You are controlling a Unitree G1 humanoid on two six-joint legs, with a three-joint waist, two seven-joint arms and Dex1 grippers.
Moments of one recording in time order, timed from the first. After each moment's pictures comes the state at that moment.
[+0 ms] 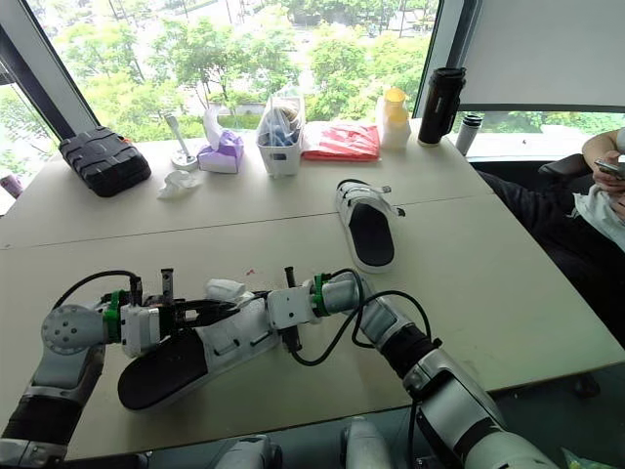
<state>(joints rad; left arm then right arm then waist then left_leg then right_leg) -0.14 0.63 0.04 0.10 -0.33 -0.75 -1.33 -0.67 -0.27 0.56 0.47 -0.19 -0.42 0.97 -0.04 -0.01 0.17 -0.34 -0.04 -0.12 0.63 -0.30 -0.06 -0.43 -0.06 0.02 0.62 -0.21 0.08</state>
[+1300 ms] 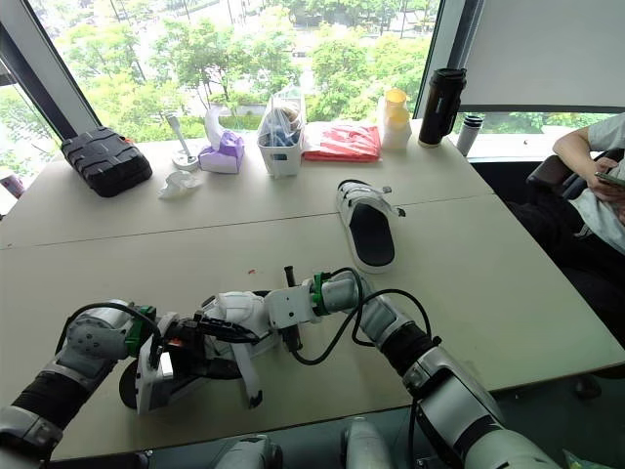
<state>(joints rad) -0.29 0.77 -0.31 0.23 -0.25 -1.18 -1.24 -0.68 -0.27 0.57 0.48 -0.19 -0.43 0.97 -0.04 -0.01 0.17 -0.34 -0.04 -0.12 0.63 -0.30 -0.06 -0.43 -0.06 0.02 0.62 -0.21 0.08</state>
